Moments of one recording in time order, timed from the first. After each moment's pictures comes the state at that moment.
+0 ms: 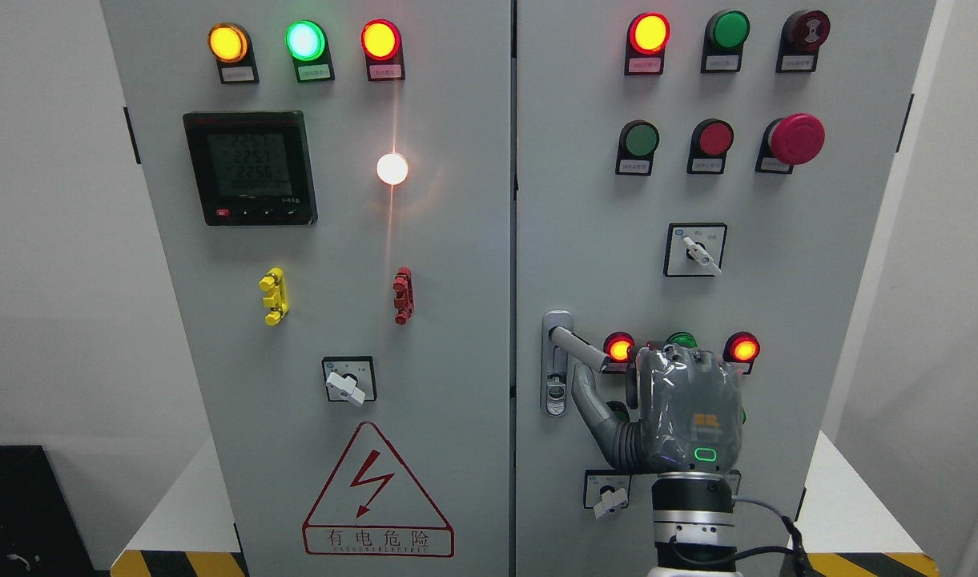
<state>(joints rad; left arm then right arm) -0.04 -0.11 -0.13 -0.05 0.14 -0.06 -0.06 -0.45 0.14 0.23 -1.76 1.42 0.27 -0.16</state>
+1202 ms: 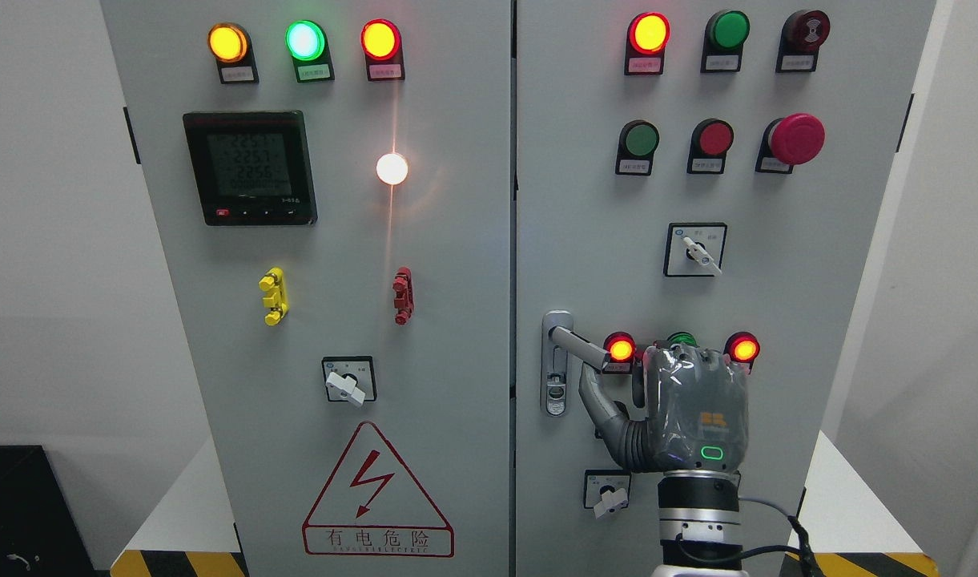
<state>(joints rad) -0.04 -0.11 -0.13 -0.05 0.14 -0.06 -0.06 -0.45 0.14 0.21 -1.76 1.42 0.27 -0.15</state>
